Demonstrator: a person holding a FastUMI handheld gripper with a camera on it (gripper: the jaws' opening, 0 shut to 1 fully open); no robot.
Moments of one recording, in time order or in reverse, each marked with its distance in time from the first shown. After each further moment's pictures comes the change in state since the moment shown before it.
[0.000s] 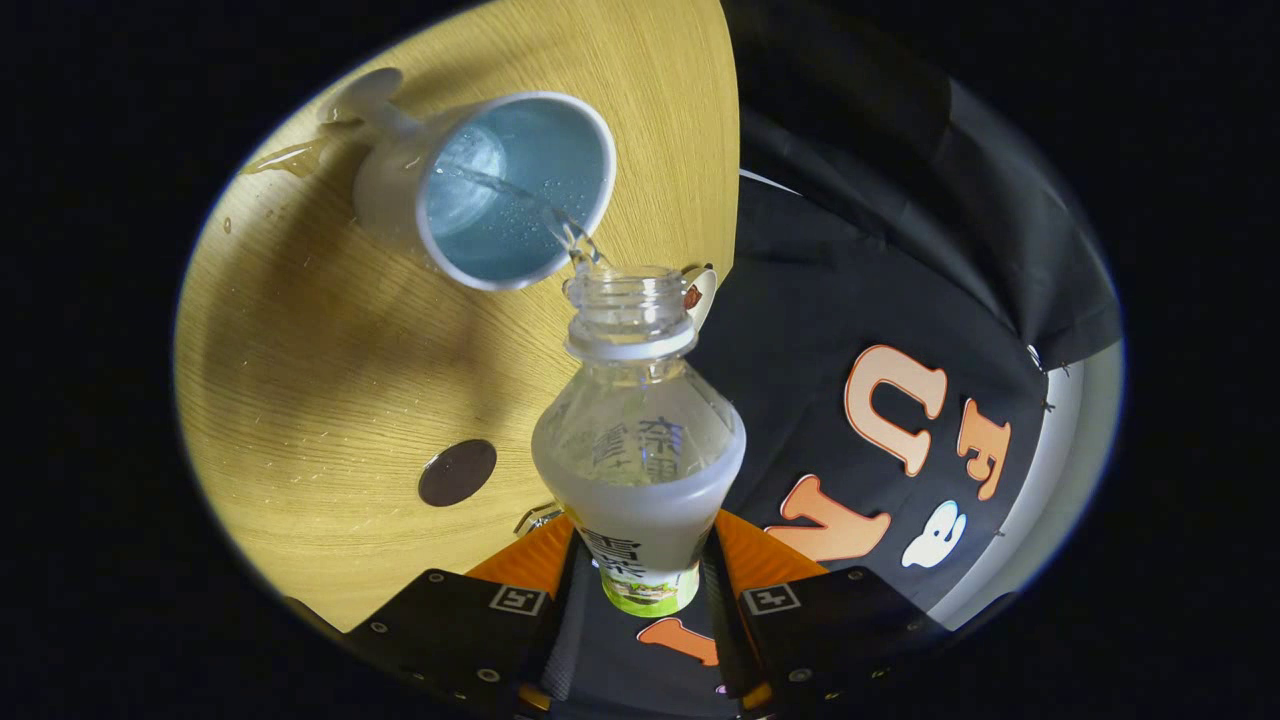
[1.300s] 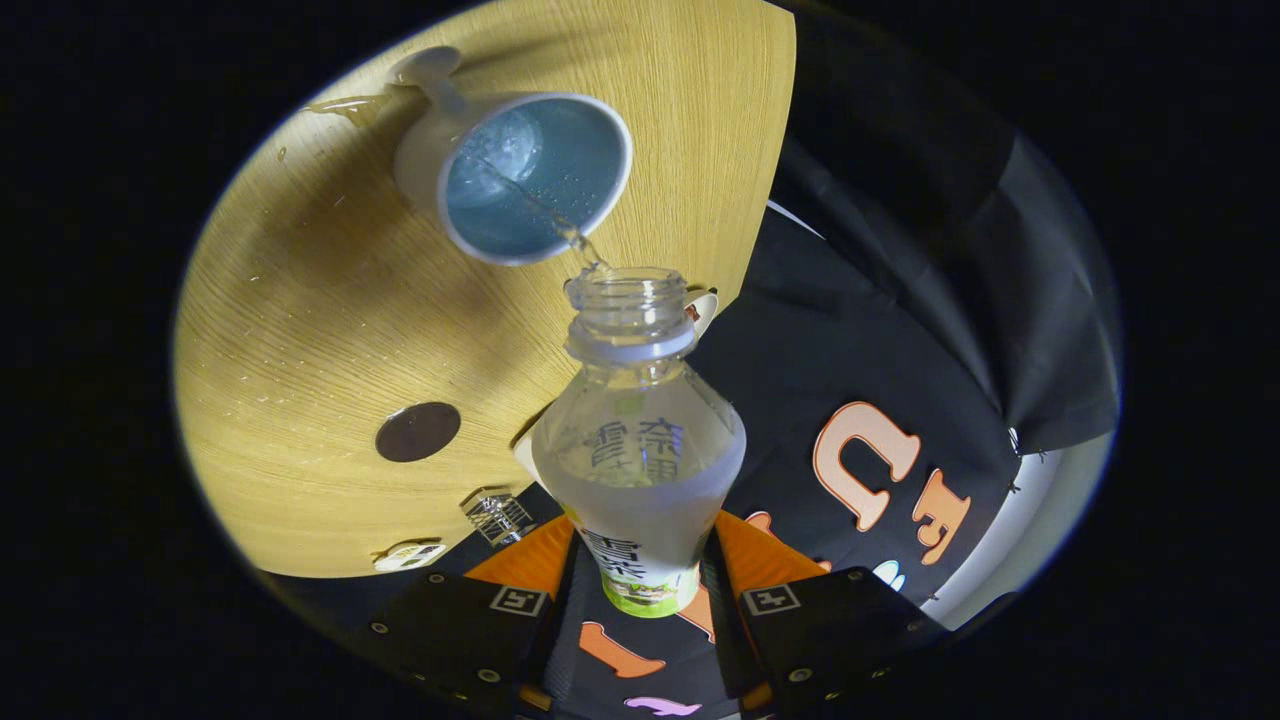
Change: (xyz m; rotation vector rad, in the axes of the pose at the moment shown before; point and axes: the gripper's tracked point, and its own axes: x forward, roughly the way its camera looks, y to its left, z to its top) arm -0.002 -0.034 0.007 -0.218 -0.040 -0.031
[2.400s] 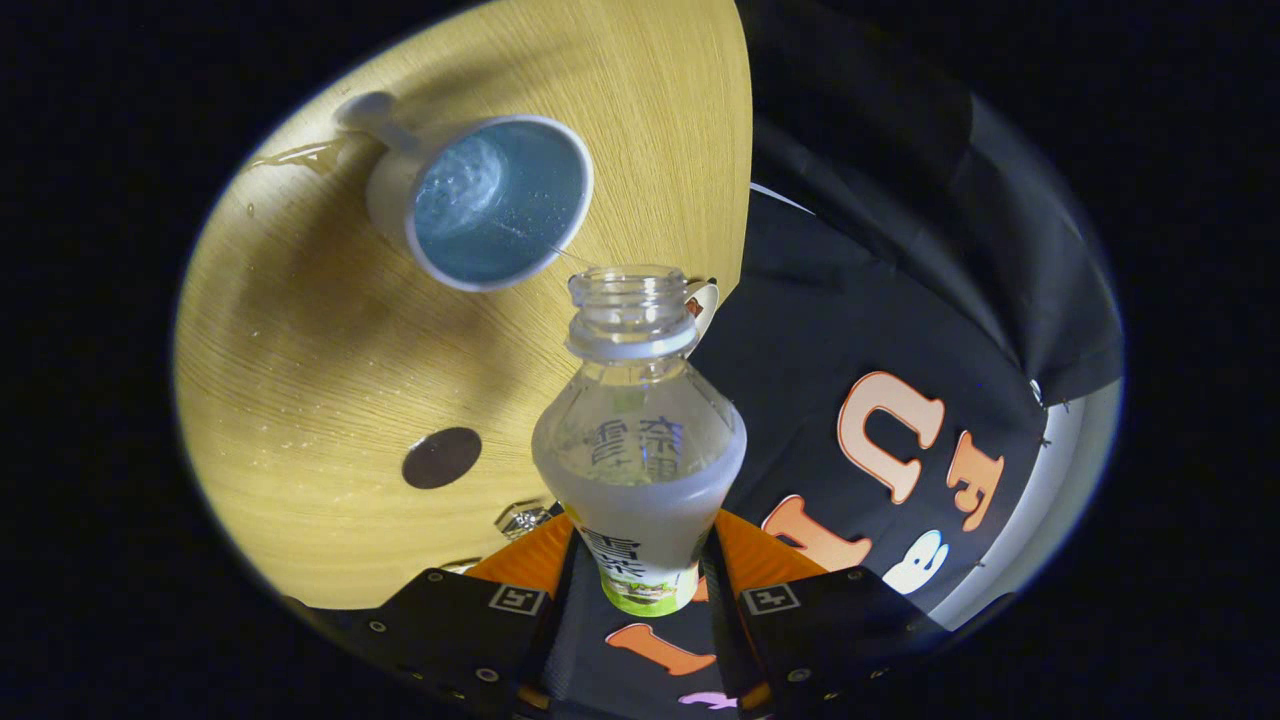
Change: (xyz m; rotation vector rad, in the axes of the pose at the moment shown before) arm -0.005 0.019 0.000 0.212 0.007 0.082
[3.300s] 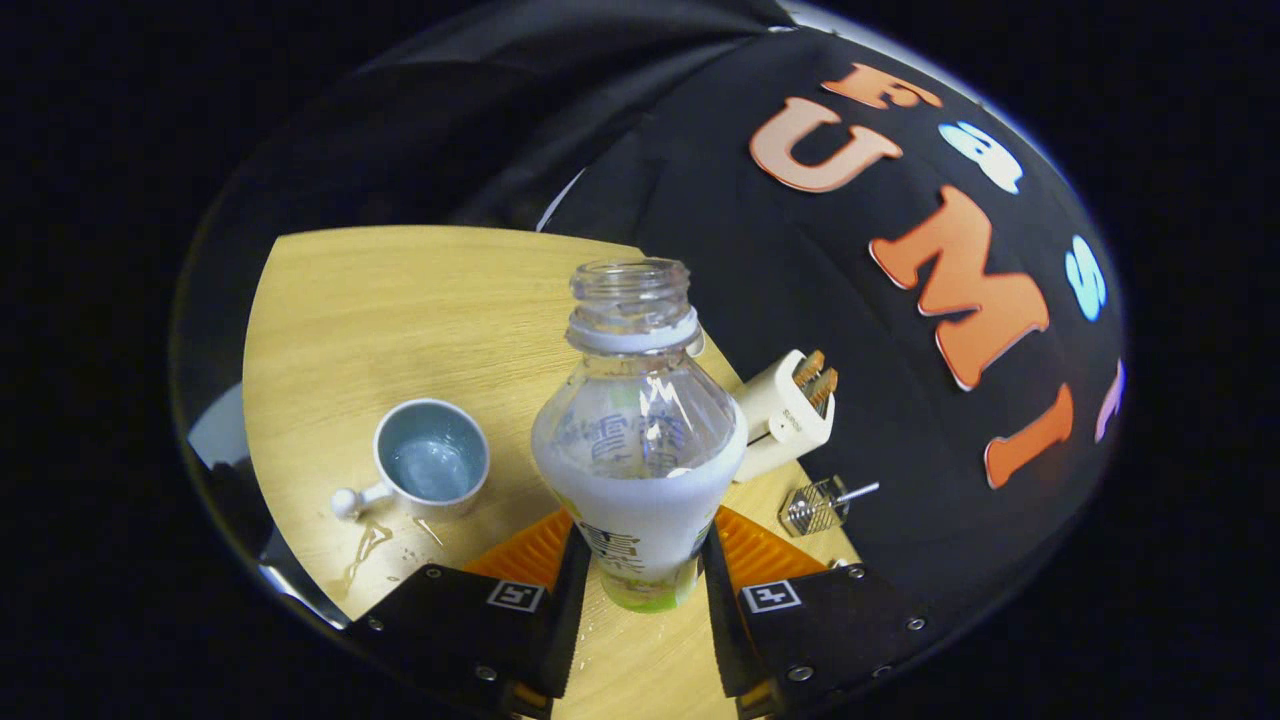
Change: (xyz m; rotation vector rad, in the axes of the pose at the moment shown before) arm -0.020 0.038 -0.008 1.357 -0.062 0.290
